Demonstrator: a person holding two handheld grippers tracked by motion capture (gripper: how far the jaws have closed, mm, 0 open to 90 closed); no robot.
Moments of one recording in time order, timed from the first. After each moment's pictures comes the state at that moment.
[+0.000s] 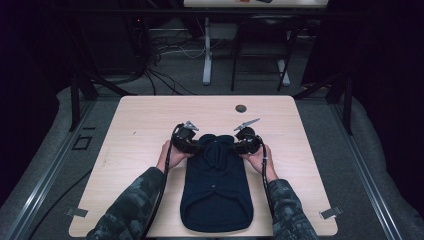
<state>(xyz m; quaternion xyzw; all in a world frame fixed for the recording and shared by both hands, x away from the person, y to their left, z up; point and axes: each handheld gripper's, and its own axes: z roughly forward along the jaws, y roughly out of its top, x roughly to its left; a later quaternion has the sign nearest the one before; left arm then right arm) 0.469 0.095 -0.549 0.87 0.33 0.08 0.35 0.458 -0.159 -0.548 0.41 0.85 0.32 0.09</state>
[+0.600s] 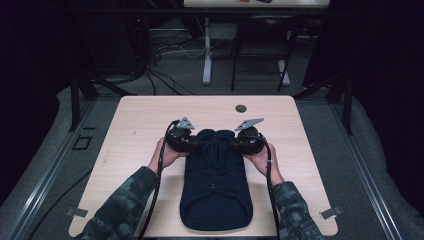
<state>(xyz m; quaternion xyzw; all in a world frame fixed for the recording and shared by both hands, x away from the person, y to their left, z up) 0.448 0.106 -0.514 0.87 0.28 0.11 0.39 0.425 -0.158 -0.505 0.36 0.85 0.35 0.15</state>
